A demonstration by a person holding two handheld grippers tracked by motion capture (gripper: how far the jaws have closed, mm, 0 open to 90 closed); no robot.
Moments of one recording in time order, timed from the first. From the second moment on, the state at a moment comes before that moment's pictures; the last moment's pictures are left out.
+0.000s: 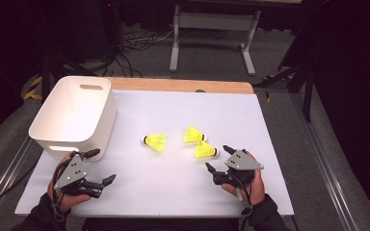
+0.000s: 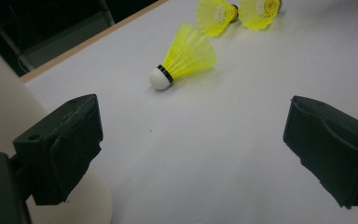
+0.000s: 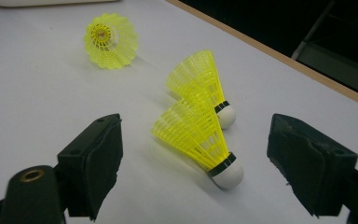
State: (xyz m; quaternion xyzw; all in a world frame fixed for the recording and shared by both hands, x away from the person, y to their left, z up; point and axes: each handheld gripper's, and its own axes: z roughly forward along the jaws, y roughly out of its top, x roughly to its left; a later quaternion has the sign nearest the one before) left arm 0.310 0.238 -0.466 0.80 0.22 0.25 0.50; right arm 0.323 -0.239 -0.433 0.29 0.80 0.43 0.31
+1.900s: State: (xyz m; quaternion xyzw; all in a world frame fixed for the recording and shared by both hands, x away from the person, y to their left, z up) left arm 0.311 0.256 -0.473 0.79 0.23 0.25 0.51; right arm 0.454 -0.154 -0.384 0.33 0.86 0.31 0.24
